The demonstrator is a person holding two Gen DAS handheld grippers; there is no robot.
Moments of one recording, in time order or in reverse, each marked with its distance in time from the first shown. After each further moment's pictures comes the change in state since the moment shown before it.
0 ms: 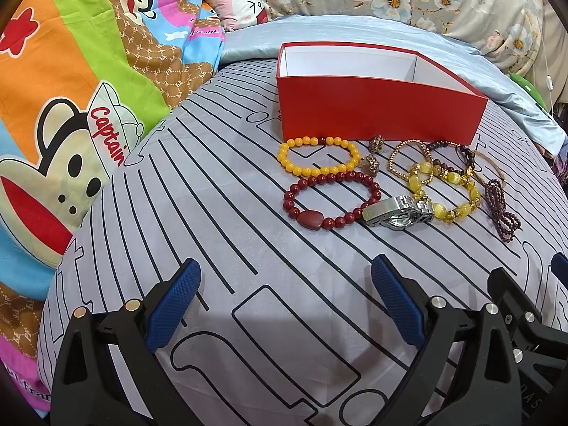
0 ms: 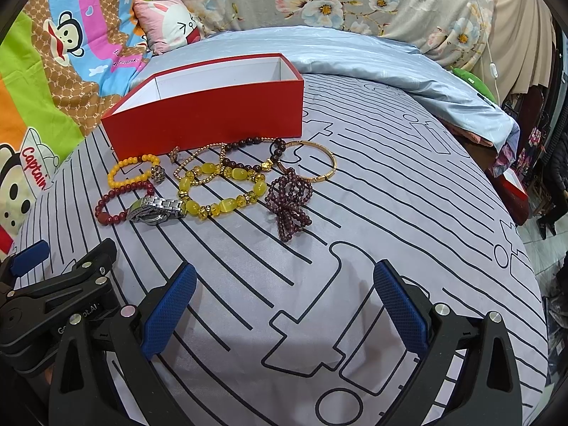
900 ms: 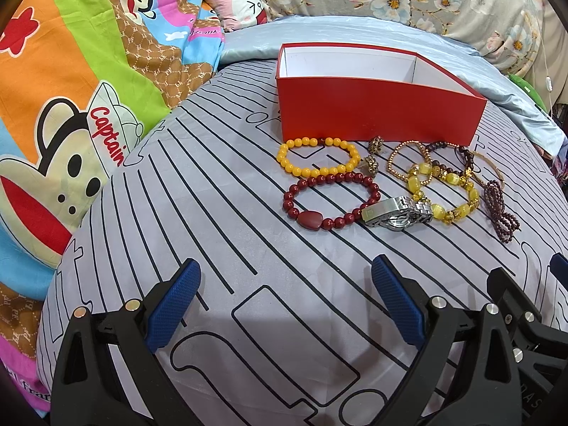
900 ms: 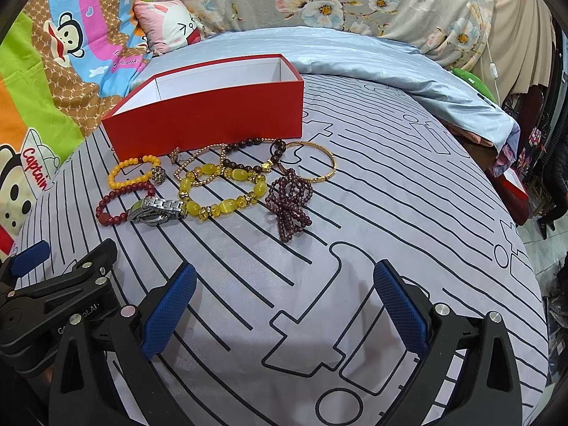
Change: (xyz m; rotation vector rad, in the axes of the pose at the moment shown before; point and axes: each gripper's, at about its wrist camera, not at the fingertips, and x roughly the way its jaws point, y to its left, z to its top) left arm -0.001 0.000 0.000 0.000 0.000 -0.006; right arm 0.000 -0.001 0.000 0.004 0.000 0.003
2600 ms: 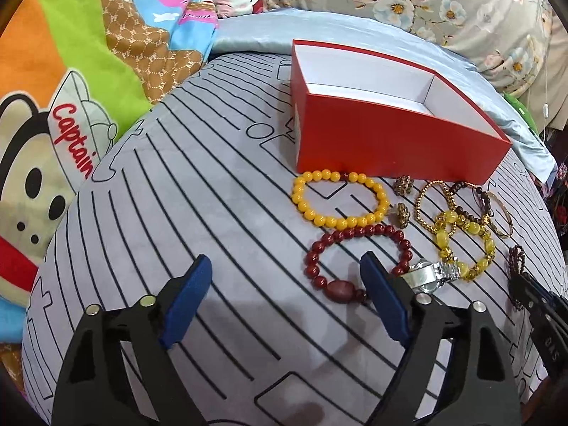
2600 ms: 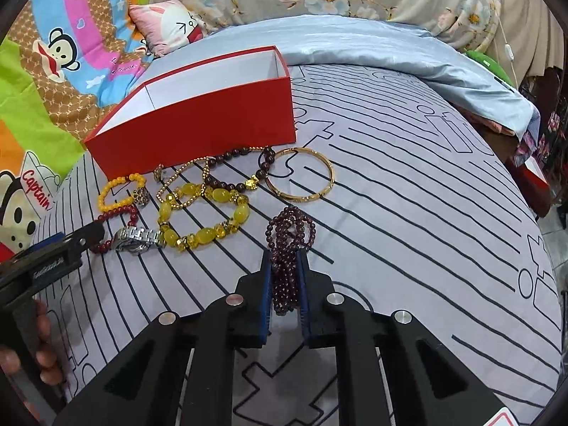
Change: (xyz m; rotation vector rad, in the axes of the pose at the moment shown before) left arm 0.043 0.029 0.041 -0.047 0.032 -0.118; right arm 0.026 -0.025 0.026 0.036 0.046 0.092
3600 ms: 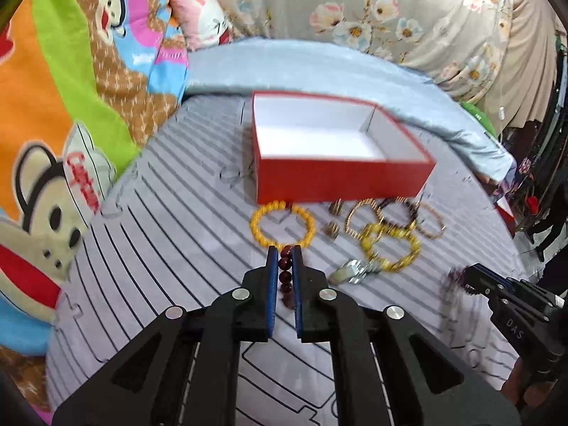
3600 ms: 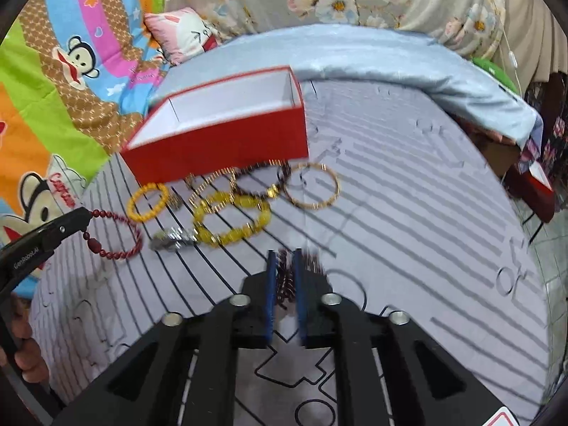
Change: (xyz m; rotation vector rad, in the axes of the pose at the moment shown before) left arm -0.082 -0.005 0.012 0.065 -0.103 -0.140; right arm -0.045 0.001 0.006 -0.017 -0.027 0.061
